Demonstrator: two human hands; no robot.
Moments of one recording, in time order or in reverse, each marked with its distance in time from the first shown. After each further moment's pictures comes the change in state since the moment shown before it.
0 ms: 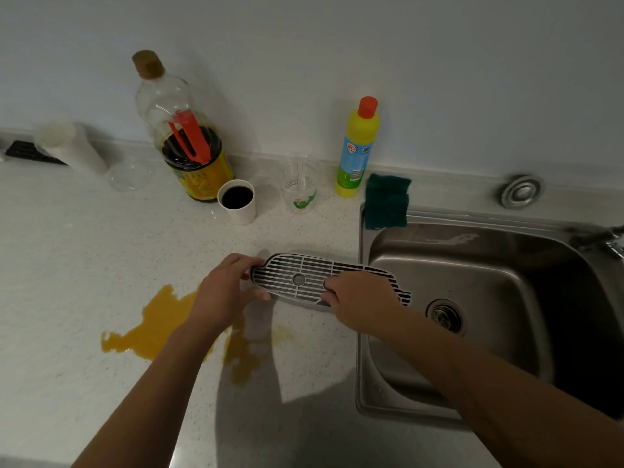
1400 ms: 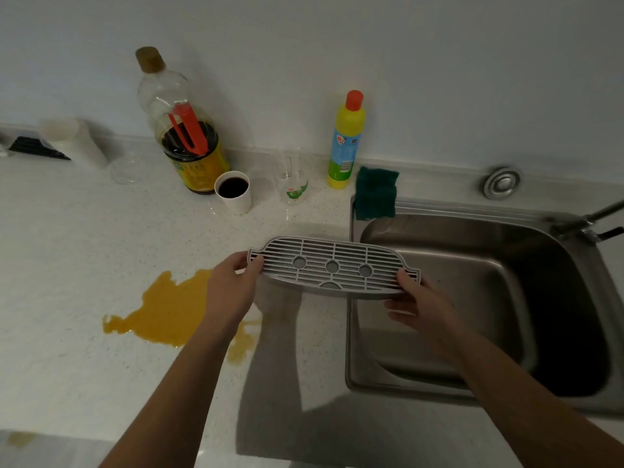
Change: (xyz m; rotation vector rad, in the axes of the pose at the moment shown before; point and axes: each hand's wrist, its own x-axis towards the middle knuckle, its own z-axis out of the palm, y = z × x) left_hand -0.034 0.052 0.012 -0.548 0.209 -0.426; right_hand -0.102 0.064 0.008 1.508 0.241 0.838
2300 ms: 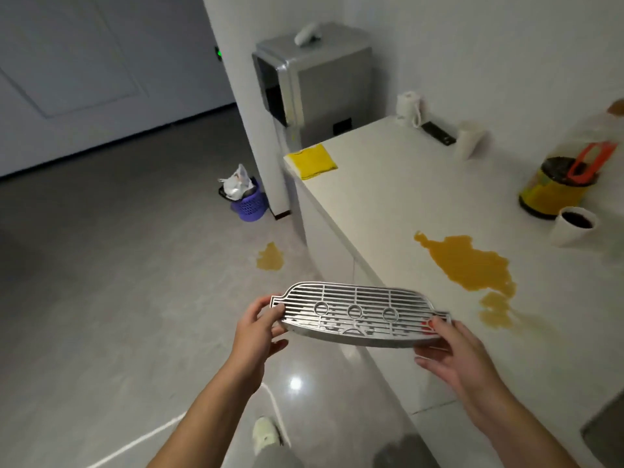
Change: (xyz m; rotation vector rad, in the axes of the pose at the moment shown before) left_hand -0.416 -0.184 -0.244 -0.738 0.731 -0.397; right_hand -0.251 0.123 0.225 -0.348 -0.720 -0.088
